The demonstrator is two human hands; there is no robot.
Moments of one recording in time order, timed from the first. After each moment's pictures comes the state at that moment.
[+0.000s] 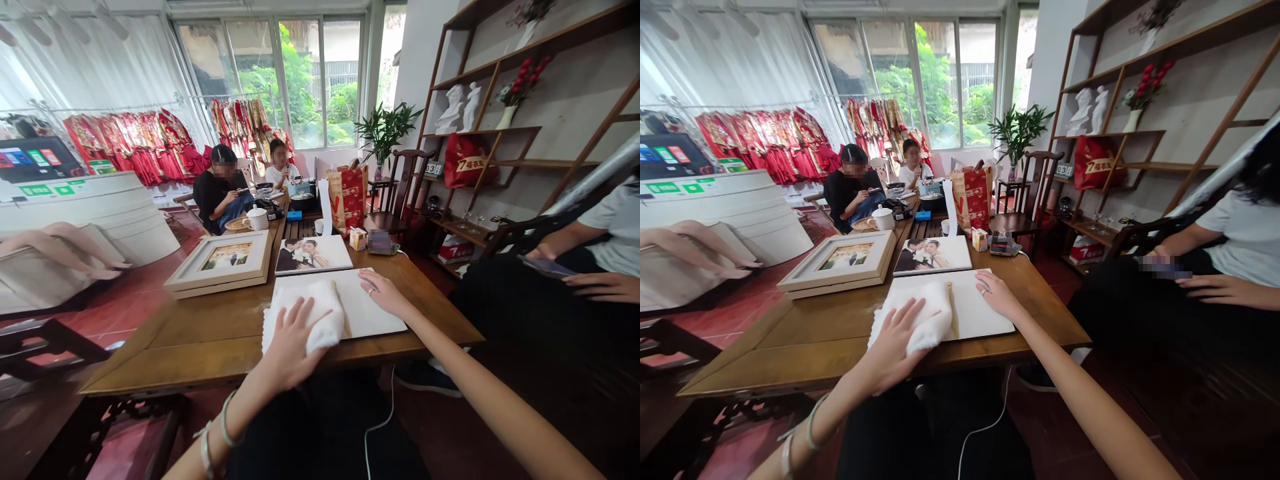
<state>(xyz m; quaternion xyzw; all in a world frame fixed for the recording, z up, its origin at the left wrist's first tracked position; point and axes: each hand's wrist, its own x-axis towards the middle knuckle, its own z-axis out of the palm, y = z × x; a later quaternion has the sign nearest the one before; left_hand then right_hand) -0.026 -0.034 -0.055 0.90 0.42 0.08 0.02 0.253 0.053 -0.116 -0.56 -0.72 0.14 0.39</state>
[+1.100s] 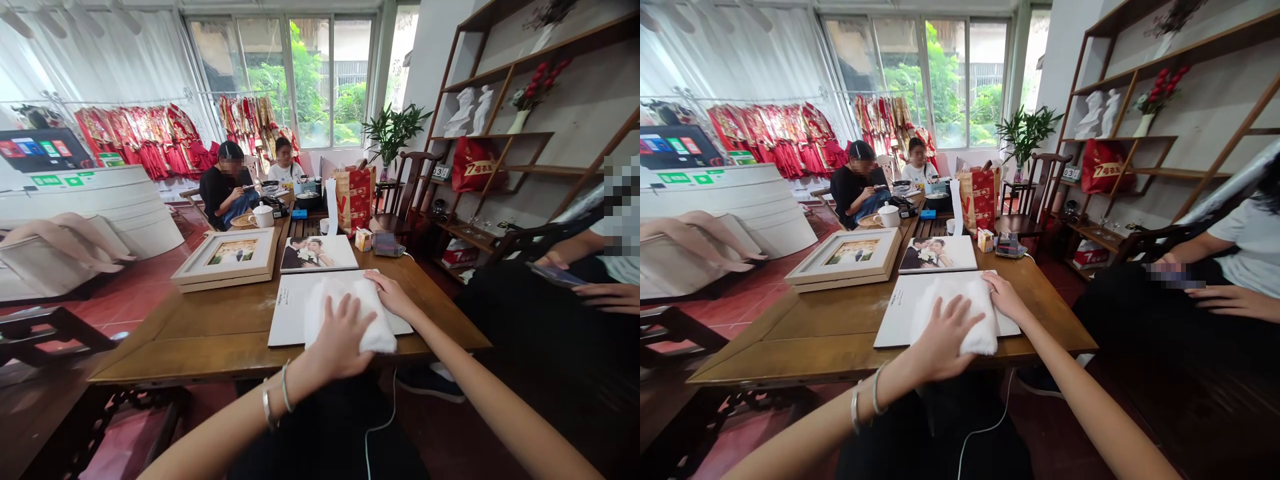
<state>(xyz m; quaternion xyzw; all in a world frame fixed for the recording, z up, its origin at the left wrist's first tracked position) 0.042 -0.034 -0.057 0.94 0.33 0.07 -0.04 0.260 0.059 -0.124 -0.52 -0.73 0.13 0.42</state>
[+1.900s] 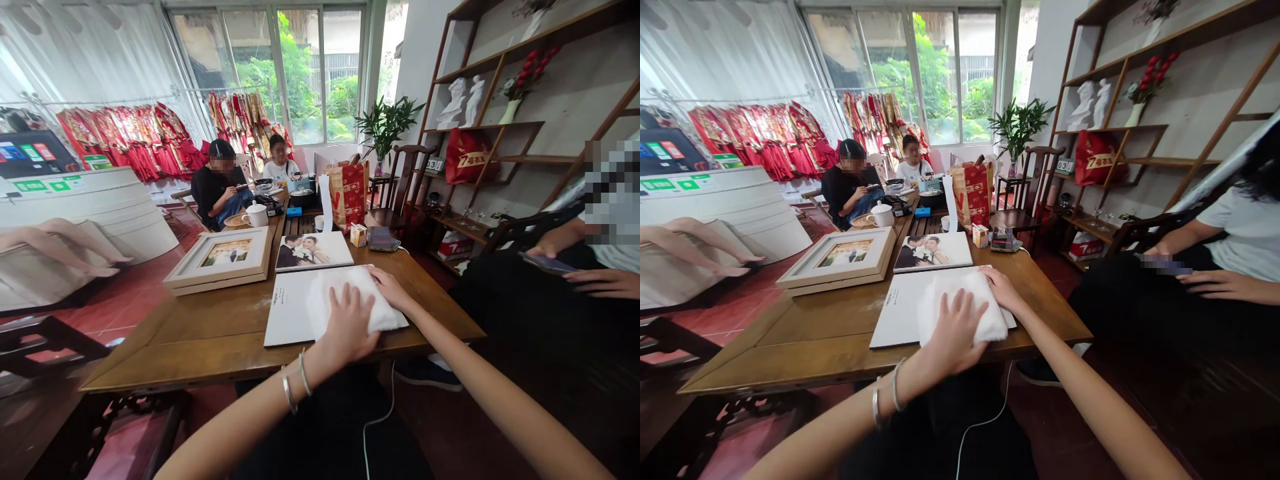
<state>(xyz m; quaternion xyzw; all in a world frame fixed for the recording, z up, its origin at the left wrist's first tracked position) 0.076 -0.028 -0.057 0.92 0.39 0.07 -0.07 0.264 0.063 -0.122 -0.52 -0.70 0.19 0.45</state>
